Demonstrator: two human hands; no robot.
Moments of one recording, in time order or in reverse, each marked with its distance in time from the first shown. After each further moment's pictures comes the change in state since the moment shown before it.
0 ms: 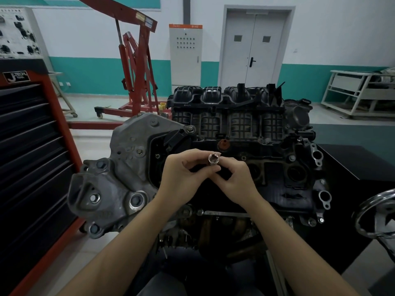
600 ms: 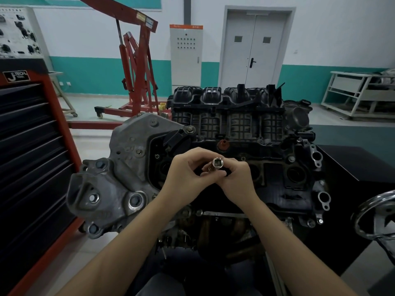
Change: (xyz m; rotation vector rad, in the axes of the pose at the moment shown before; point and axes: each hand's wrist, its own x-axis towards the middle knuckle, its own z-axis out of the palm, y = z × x) left_hand 0.002 0.000 0.002 0.033 -0.077 -0.022; right_hand 0.000 0.005 0.004 0.023 0.051 0.087
